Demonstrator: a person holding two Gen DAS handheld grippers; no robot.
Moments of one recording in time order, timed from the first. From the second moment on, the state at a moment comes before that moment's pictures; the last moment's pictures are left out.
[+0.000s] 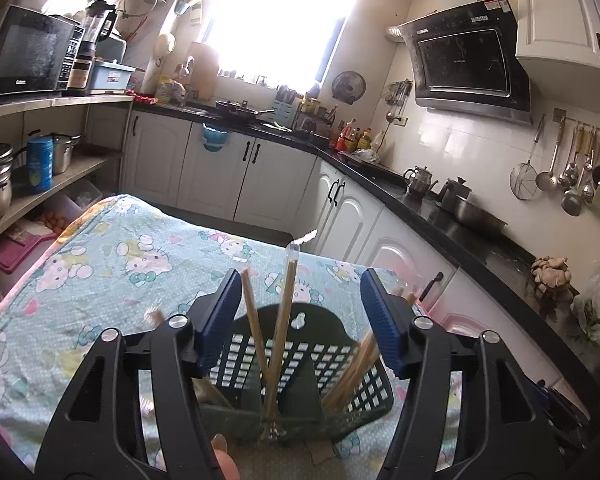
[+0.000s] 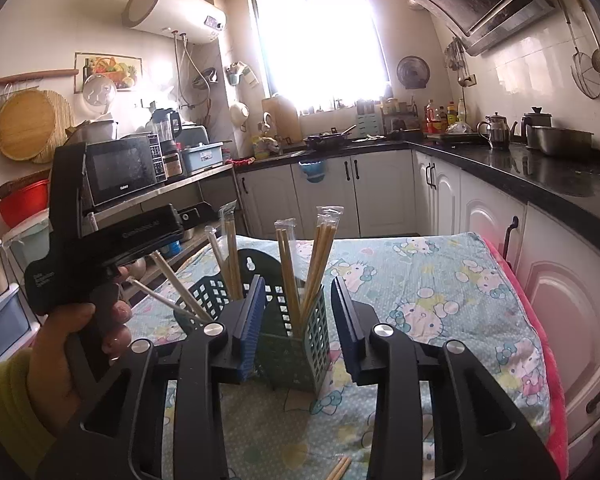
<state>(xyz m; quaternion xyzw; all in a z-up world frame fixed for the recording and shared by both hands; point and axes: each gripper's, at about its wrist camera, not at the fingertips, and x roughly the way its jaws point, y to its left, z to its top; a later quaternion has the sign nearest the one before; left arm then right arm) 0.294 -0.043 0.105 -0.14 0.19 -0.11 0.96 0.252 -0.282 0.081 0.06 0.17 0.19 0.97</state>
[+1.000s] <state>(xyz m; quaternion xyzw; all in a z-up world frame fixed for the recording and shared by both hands) 0.202 -0.010 0.044 -0.13 0.28 -0.11 0.95 0.212 -0.283 0.014 0.04 0.29 0.18 0.94</state>
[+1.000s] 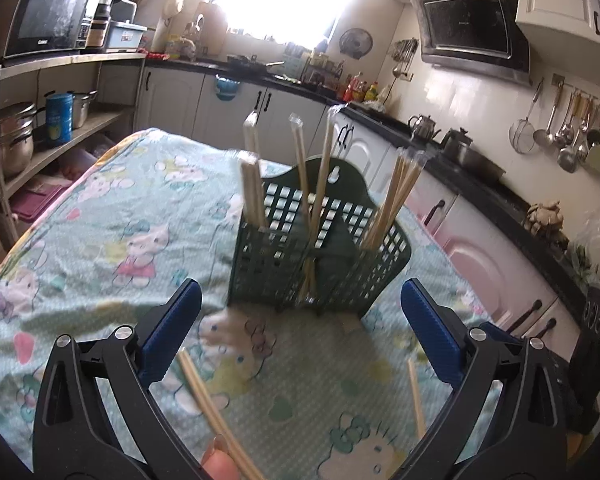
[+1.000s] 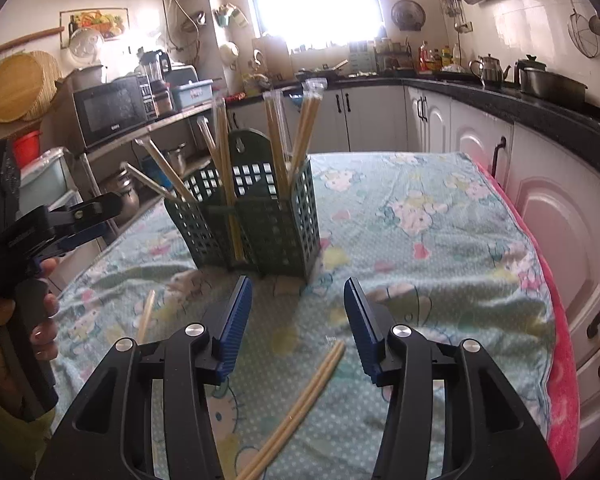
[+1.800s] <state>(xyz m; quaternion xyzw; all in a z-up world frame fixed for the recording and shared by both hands) 0.187 0.037 -0.041 -0.18 0.40 -0.07 0.90 0.231 -0.274 -0.052 0.07 0.44 0.18 0.88</state>
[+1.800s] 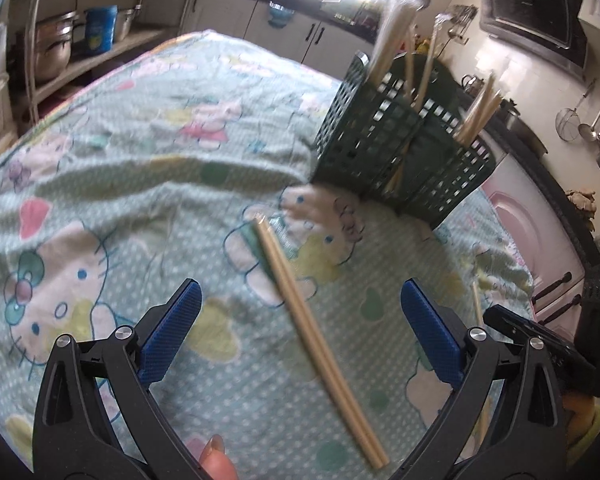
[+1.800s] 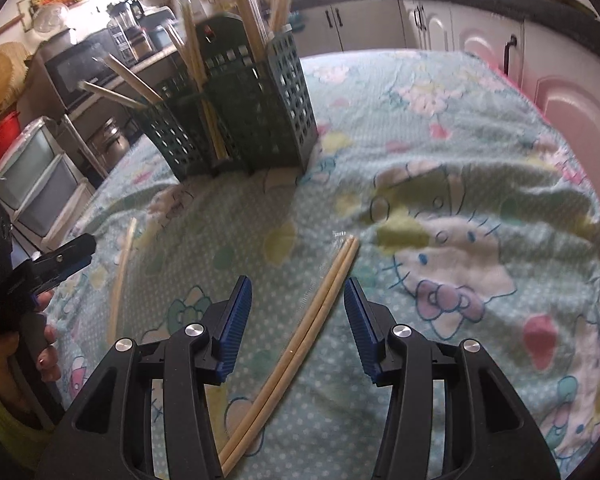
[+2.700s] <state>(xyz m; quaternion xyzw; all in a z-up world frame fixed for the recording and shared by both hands) 0.260 0.032 -0.054 -0.12 0.47 -0.01 0.87 0.281 -0.226 -0.044 0.08 0.46 0.25 0.85</state>
